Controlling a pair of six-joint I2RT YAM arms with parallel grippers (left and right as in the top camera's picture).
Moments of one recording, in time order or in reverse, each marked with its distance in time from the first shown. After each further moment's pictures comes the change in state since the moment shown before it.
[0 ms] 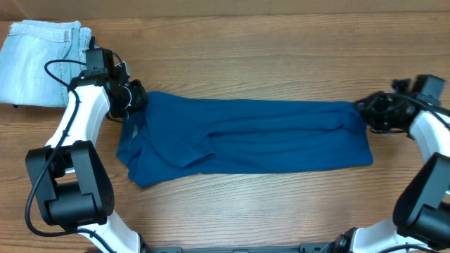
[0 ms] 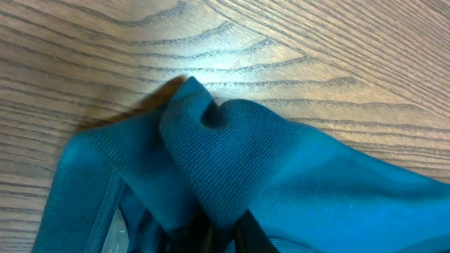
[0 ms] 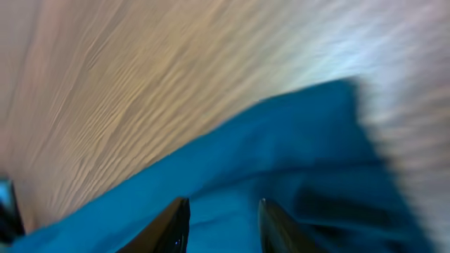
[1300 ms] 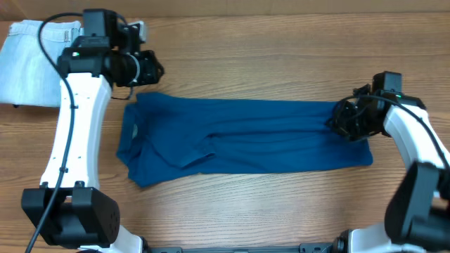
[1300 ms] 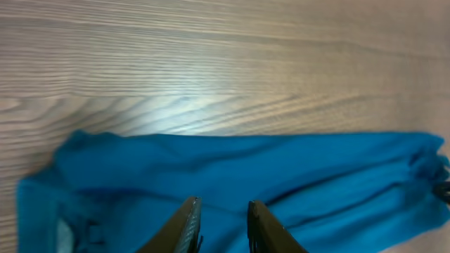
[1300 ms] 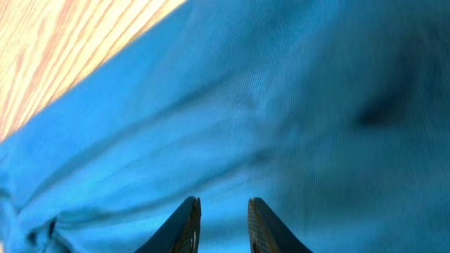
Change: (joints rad) left arm -0.159 -0.142 0.337 -0.294 0.101 0.147; right arm 0.187 -0.085 0.001 -0.321 0.124 -0.012
